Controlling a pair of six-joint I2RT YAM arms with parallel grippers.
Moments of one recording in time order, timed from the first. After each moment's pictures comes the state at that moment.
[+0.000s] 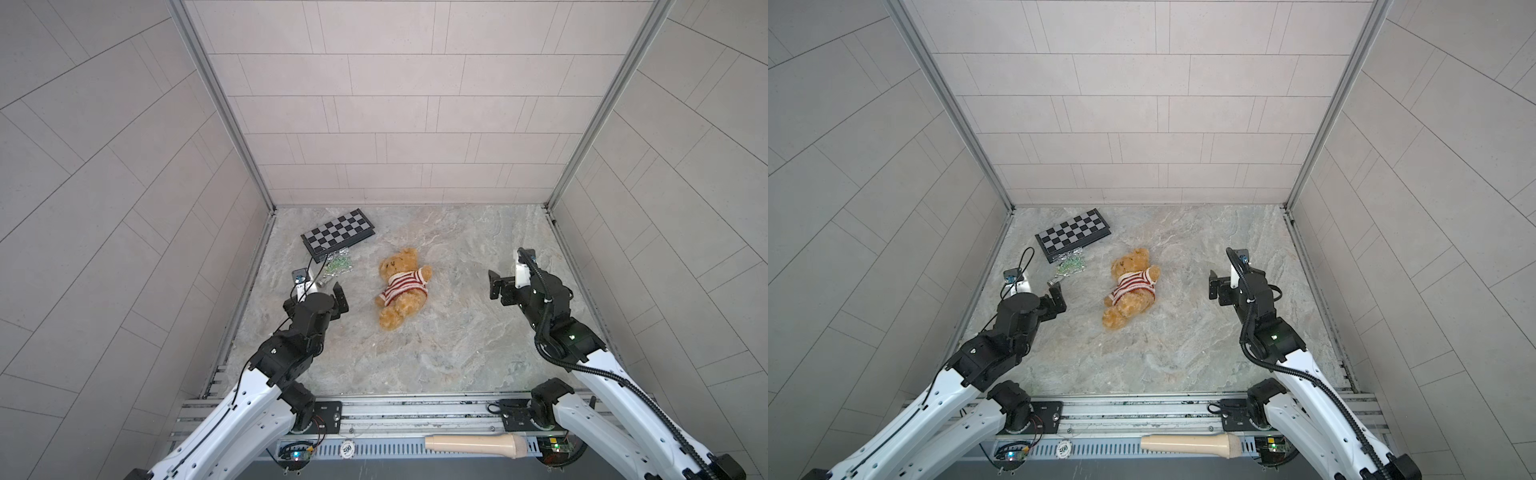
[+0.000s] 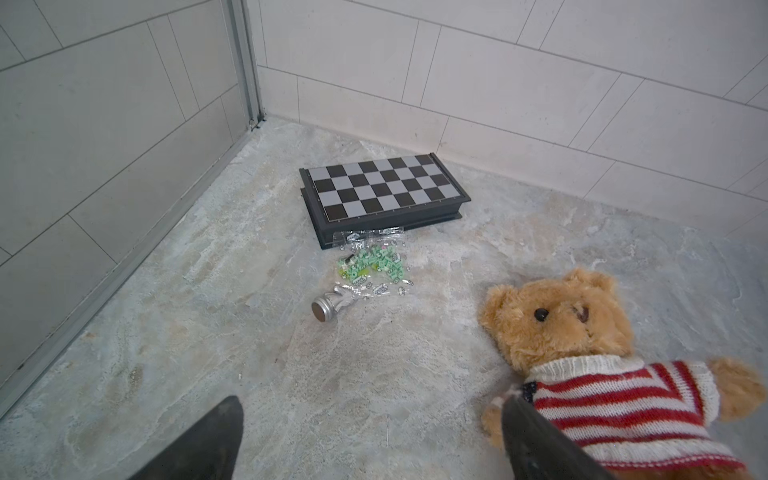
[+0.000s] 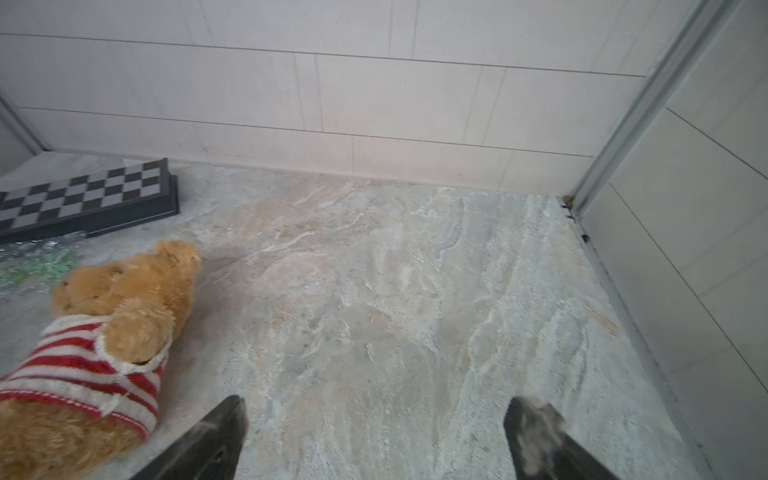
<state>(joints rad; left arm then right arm) -0.57 0.60 0.54 -0.44 -0.64 -0.49 0.32 0.70 0.55 -0.21 0.30 0.08</state>
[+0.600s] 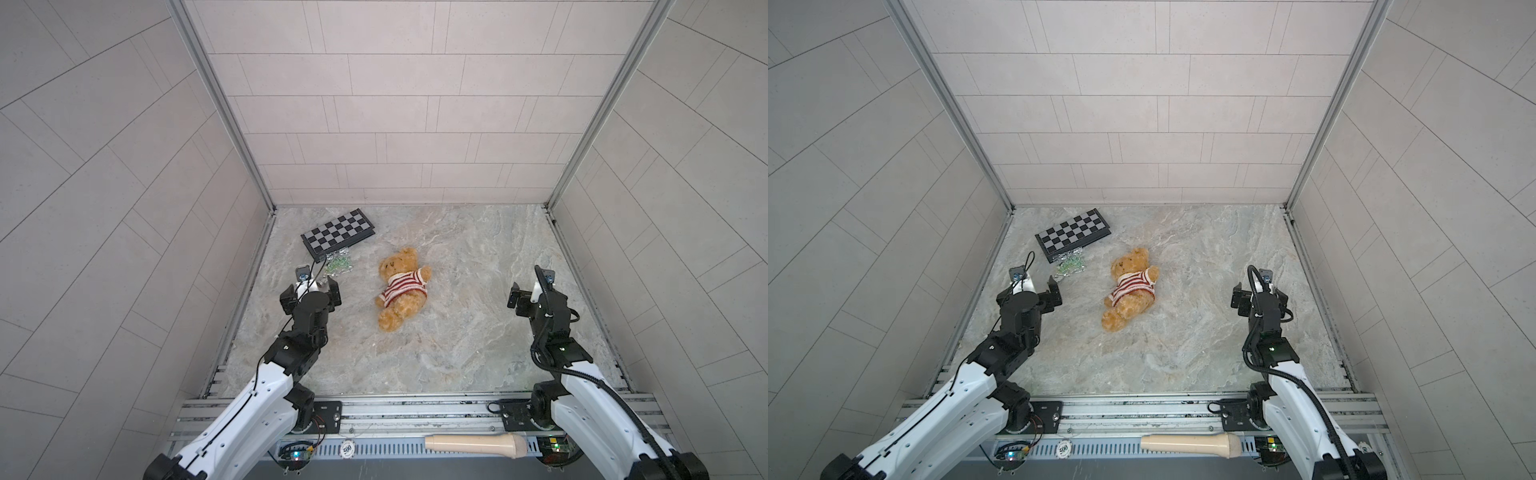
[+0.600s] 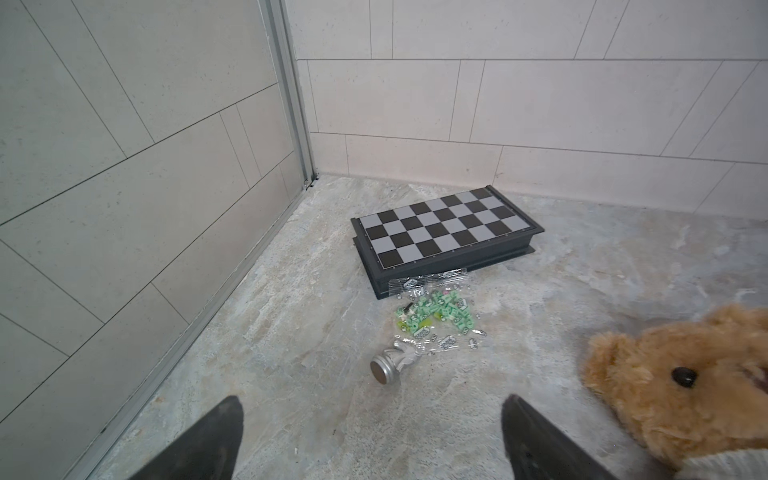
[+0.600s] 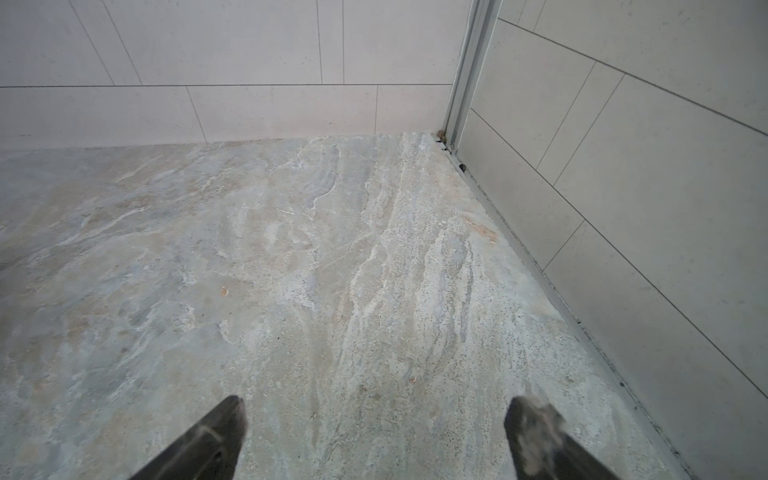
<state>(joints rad) -0.41 0.73 0.36 -0.01 -0.68 -0.19 0.06 0.76 0.25 0.15 0.33 0.08</state>
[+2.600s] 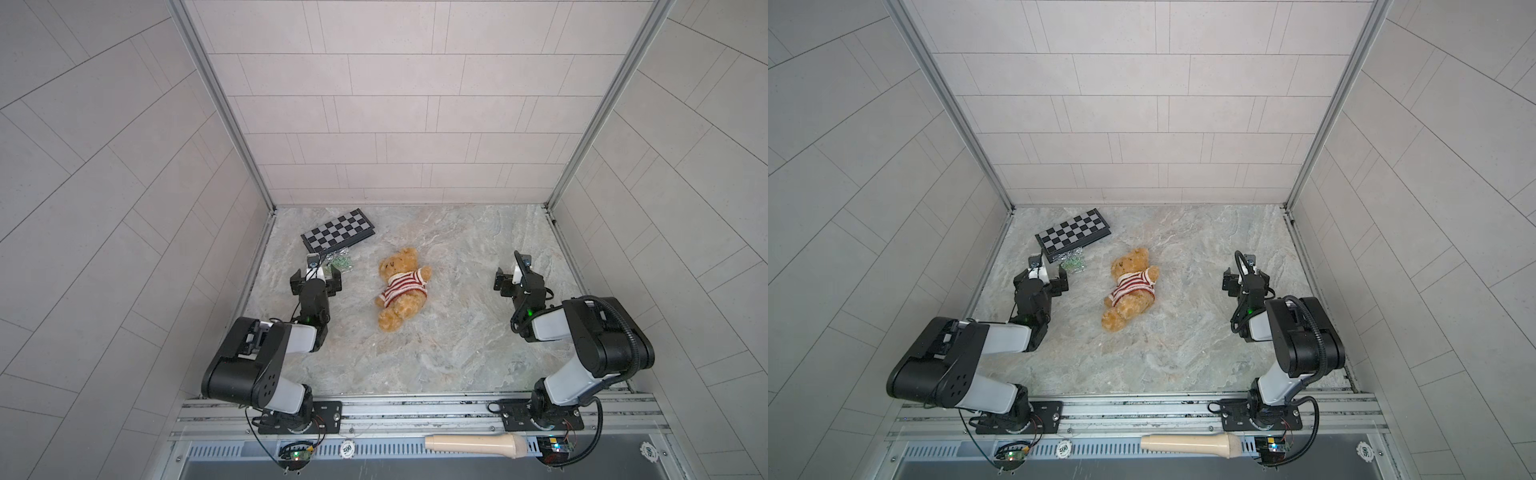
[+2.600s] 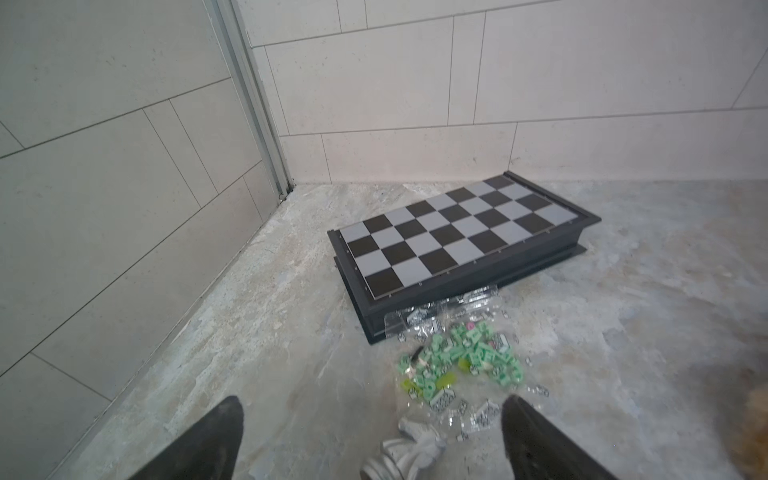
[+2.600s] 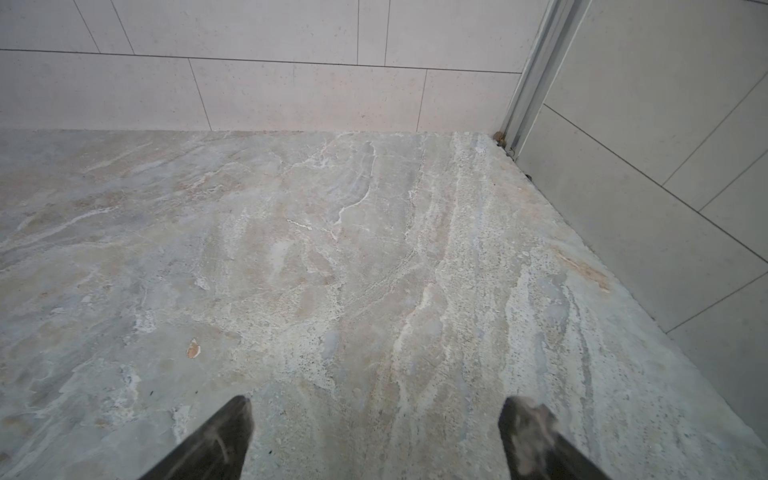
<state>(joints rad) -0.14 1.47 0.33 0.93 -0.41 0.02 0.01 1.61 0.35 0.93 0.21 0.00</state>
